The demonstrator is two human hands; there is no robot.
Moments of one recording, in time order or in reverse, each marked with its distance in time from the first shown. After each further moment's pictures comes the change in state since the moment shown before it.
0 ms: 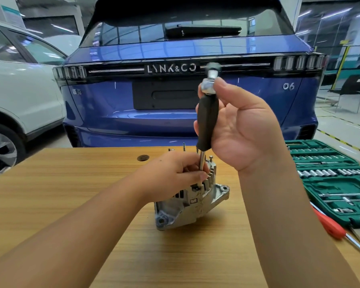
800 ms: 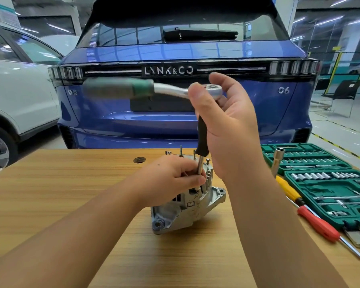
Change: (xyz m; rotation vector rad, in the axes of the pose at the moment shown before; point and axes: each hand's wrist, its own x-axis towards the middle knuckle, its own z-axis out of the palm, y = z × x) left_hand 0.000 -0.003 0.004 0.053 -0.011 0.007; right_hand -0.002 0.022 0.012 -0.530 0.166 -0.452
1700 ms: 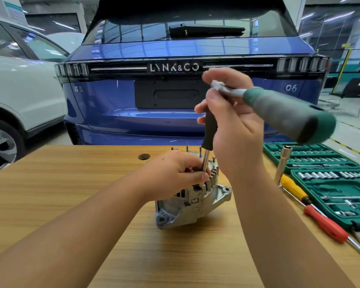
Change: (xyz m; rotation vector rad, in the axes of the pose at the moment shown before) left_hand -0.001 0.002 -0.006 0.008 0.004 0.037; right_hand -0.007 -0.004 0.006 -0.117 -0.016 -0.200
